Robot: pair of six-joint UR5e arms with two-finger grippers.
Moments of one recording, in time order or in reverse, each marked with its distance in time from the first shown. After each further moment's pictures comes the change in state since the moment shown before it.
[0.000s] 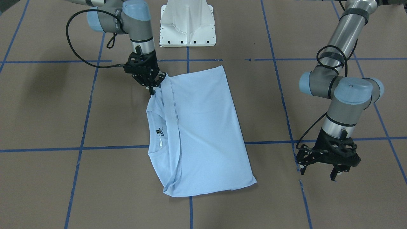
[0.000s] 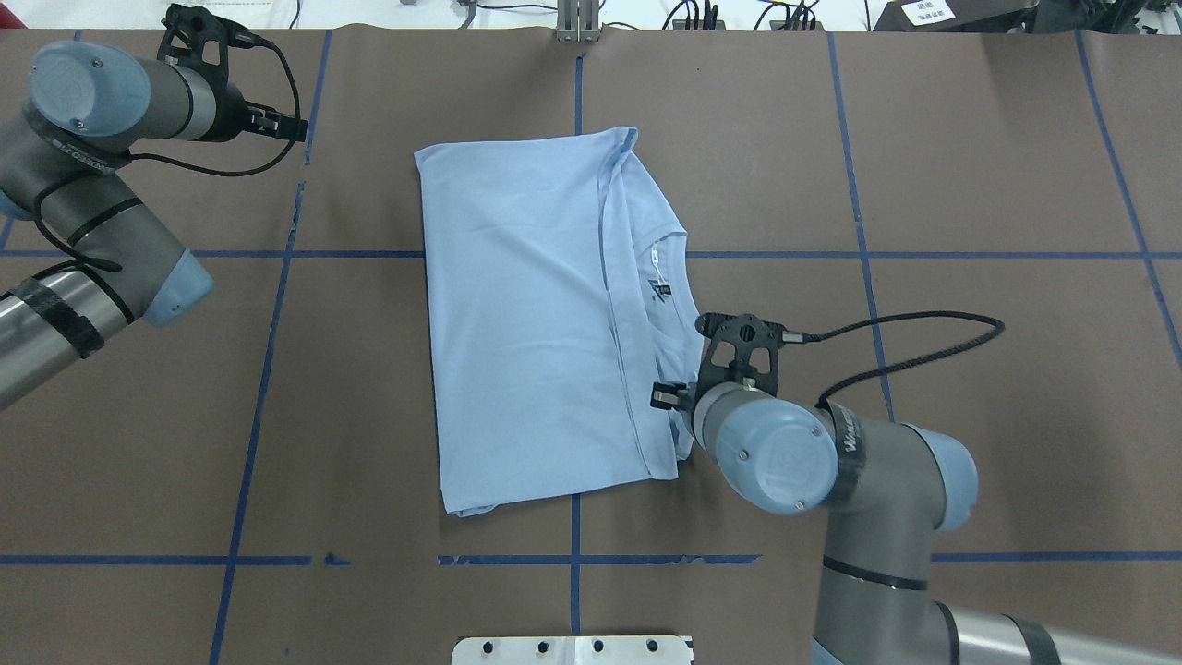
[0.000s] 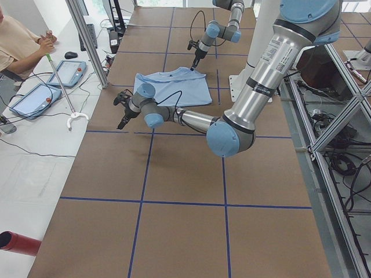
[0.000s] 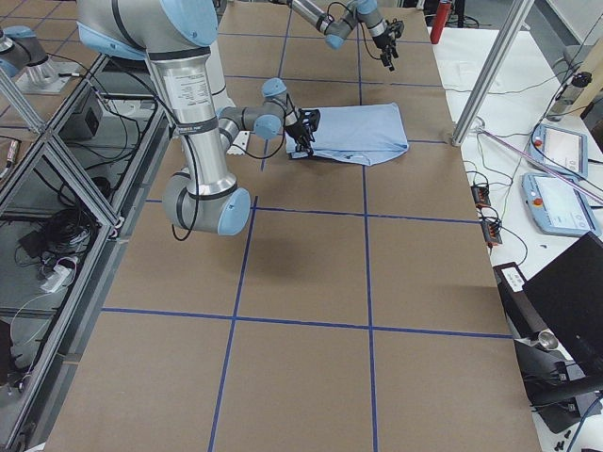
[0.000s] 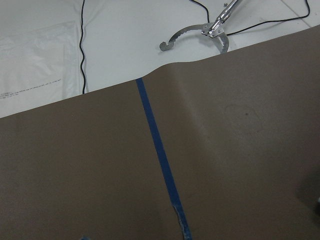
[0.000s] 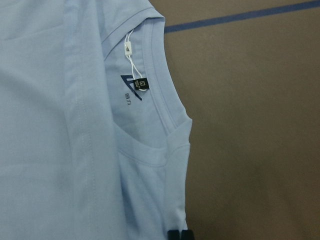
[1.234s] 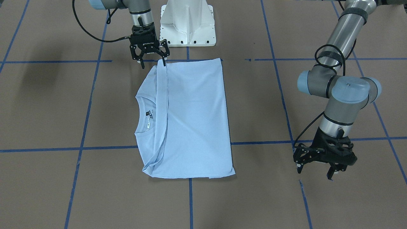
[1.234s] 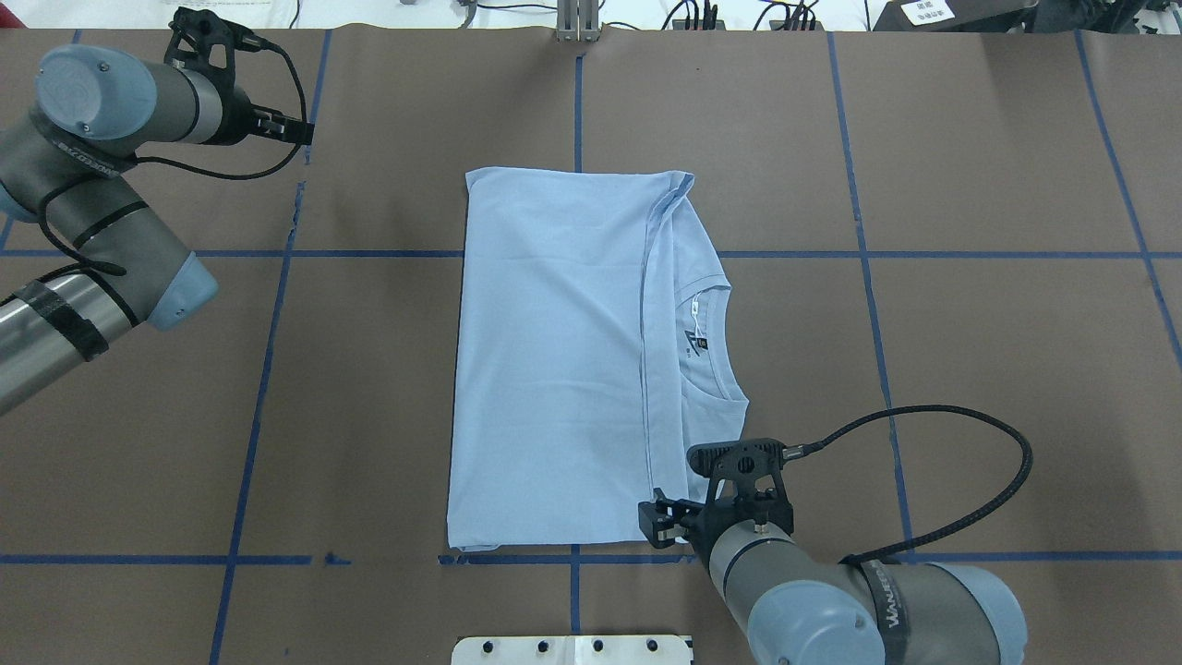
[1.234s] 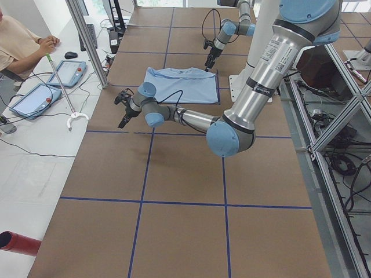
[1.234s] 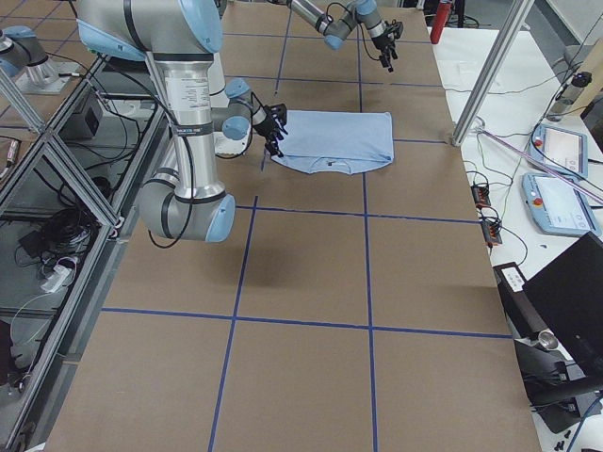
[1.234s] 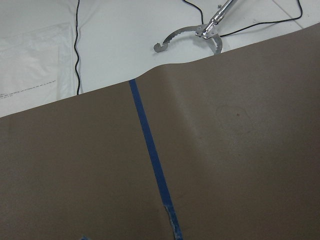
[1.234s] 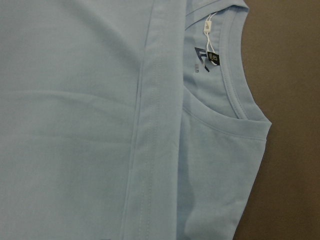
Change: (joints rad) left arm 0.010 0.000 -0.008 0.001 -0.001 -0.006; right arm -0.211 -0.066 0.095 -0.001 -0.186 -0.142
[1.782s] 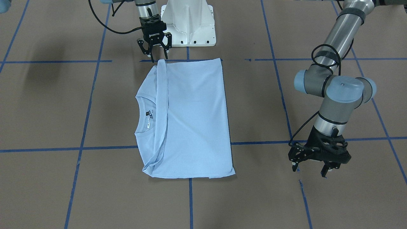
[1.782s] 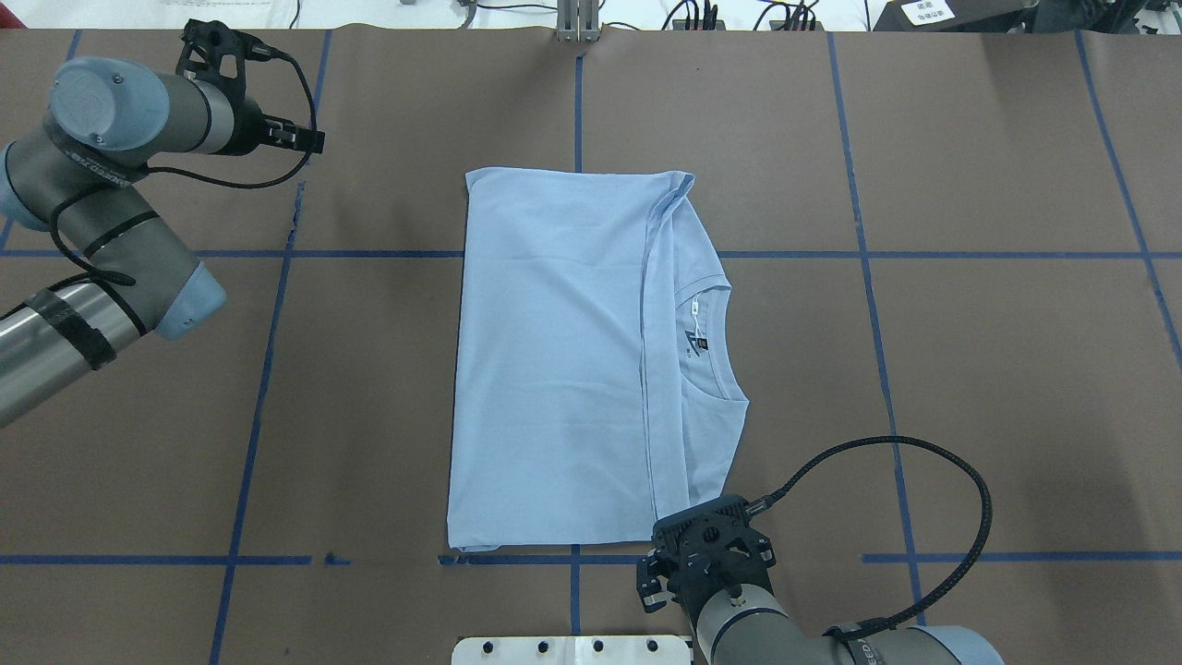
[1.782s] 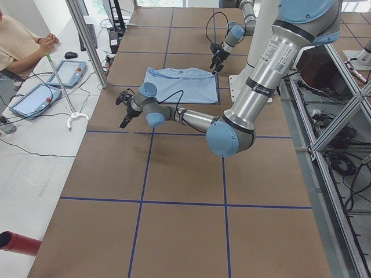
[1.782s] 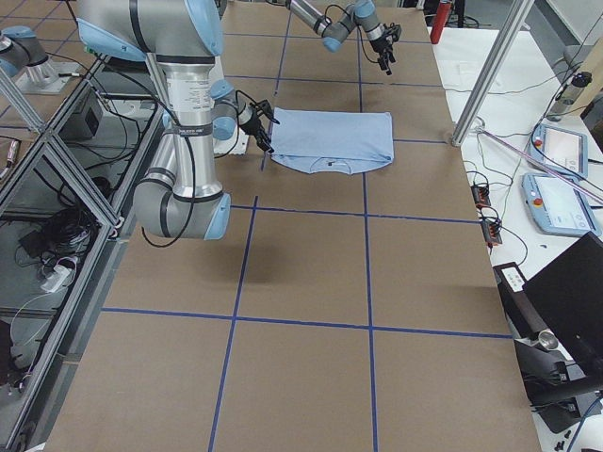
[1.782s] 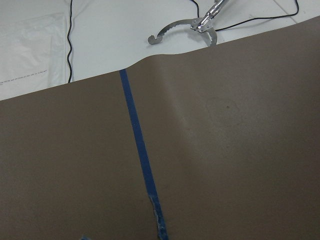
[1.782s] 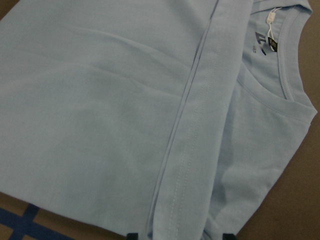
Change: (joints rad) left arm 0.019 0.000 -0.003 -0.001 0.000 -0.042; right arm -0.095 0.001 -0.008 0.000 -0.094 -0.166
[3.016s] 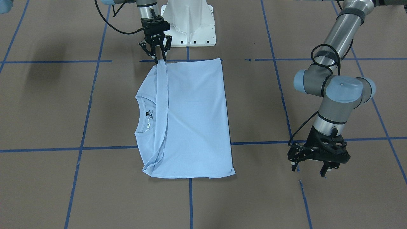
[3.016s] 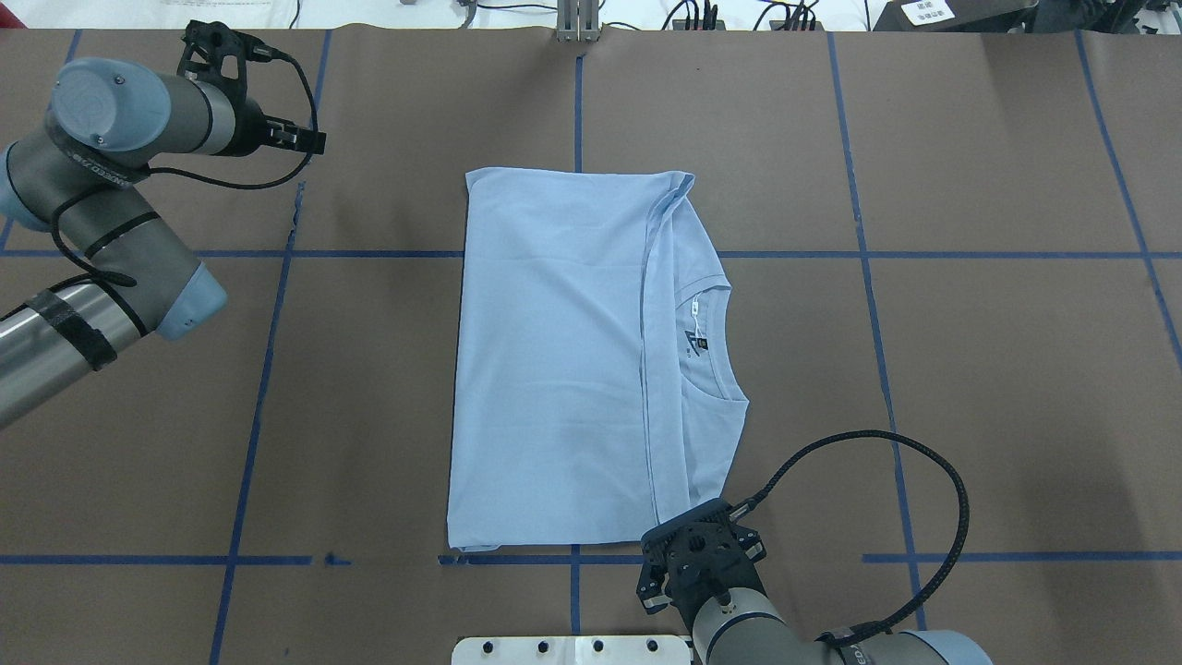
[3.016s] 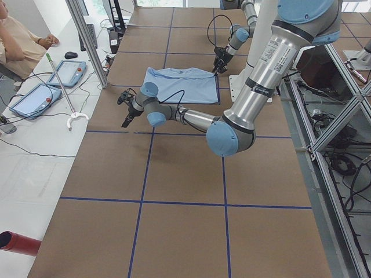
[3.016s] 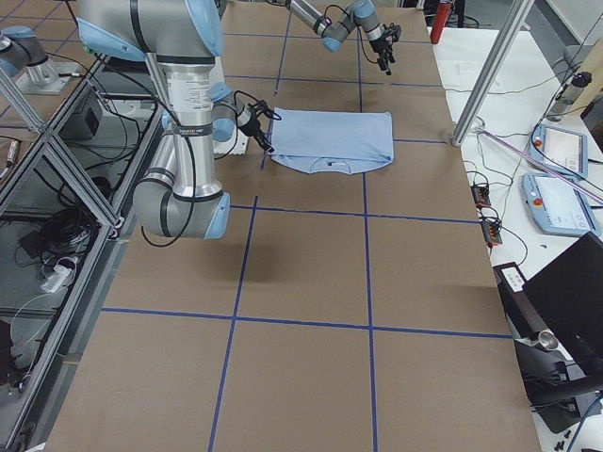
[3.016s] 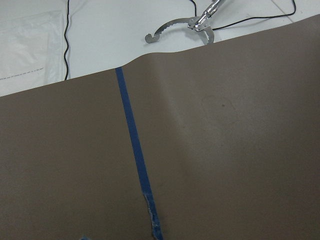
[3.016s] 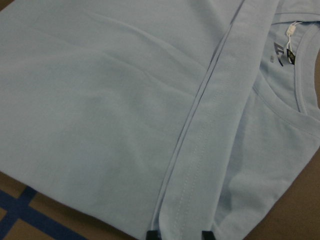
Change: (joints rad) left arm 0.001 0.000 -0.001 0.001 -0.001 -0.001; right arm -0.006 0.006 -0.027 0.011 -0.023 -0.104
